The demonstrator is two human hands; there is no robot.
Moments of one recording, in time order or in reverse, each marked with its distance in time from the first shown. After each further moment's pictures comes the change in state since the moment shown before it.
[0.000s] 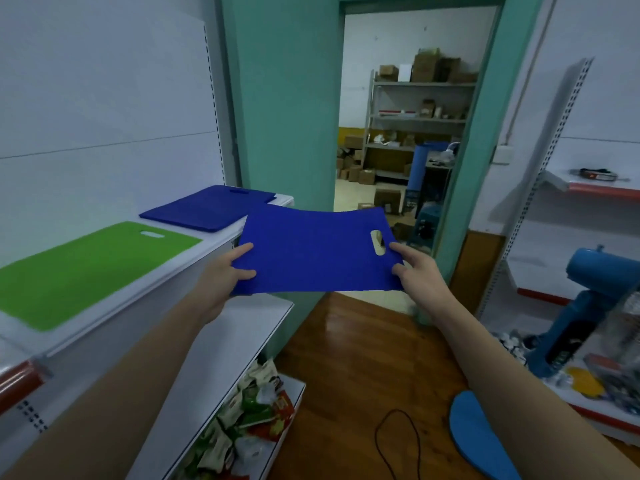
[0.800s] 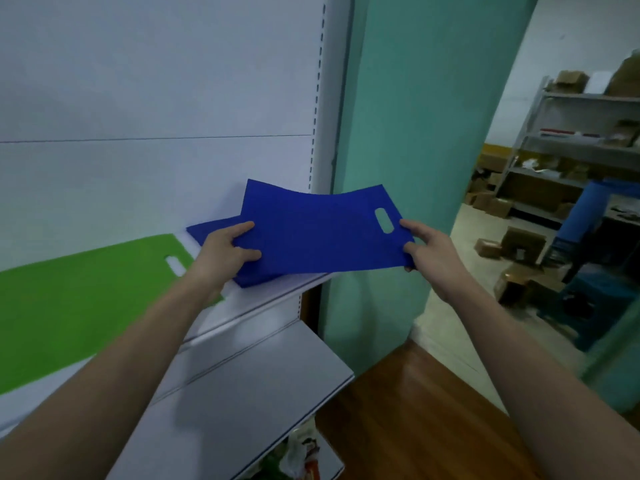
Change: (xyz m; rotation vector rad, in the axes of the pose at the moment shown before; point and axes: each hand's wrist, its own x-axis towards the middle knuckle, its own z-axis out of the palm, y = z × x) left_hand 0.226 0.027 -0.071 0.183 0.505 0.059; right_hand 0.368 -0.044 0.167 0.034 -0.318 -0.208
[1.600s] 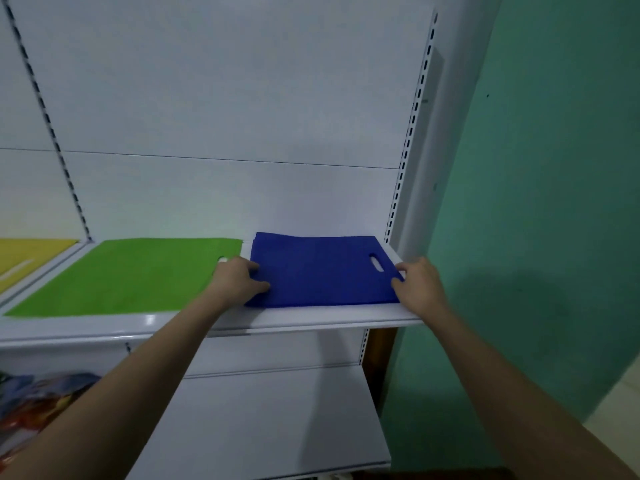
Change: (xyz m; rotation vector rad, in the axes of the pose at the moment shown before) left_hand 0.009 -0.007 0.032 0.818 0.416 -0.341; right_hand 0.162 0.042 0.082 -0.583 -0.382 -0.452
